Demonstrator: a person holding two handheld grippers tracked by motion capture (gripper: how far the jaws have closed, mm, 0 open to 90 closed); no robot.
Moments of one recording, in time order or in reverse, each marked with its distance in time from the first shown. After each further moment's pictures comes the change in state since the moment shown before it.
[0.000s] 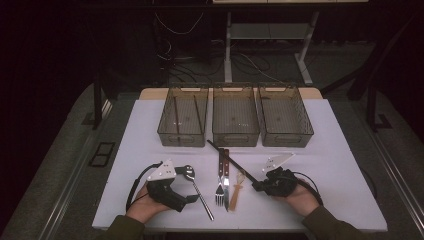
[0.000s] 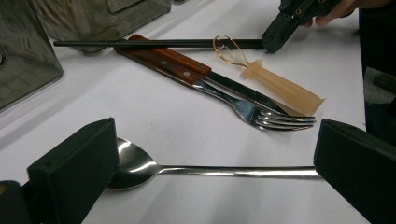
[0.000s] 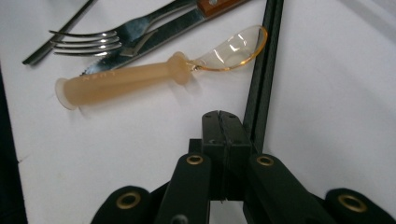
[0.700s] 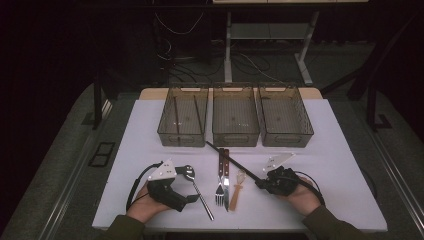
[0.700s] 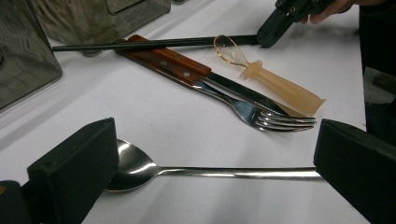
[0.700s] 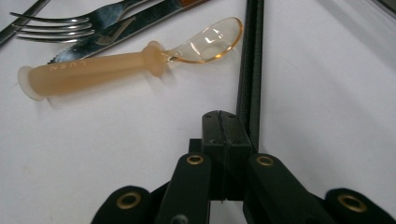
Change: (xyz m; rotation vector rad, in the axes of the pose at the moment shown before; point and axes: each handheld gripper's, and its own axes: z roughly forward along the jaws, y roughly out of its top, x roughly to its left) left arm 0.000 0.000 0.001 -0.001 -0.001 -0.002; right arm -0.003 0.000 -0.003 0.027 -0.078 -0.027
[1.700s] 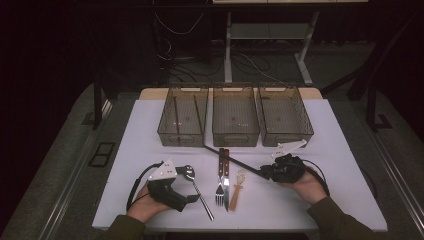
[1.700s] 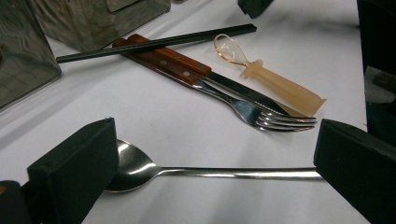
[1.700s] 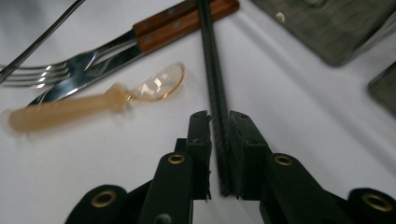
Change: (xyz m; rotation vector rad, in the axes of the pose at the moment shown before) left arm 0.000 0.000 0.001 0.002 0.001 0.000; right arm -0.031 0.011 -0.016 -0.094 -0.010 0.035
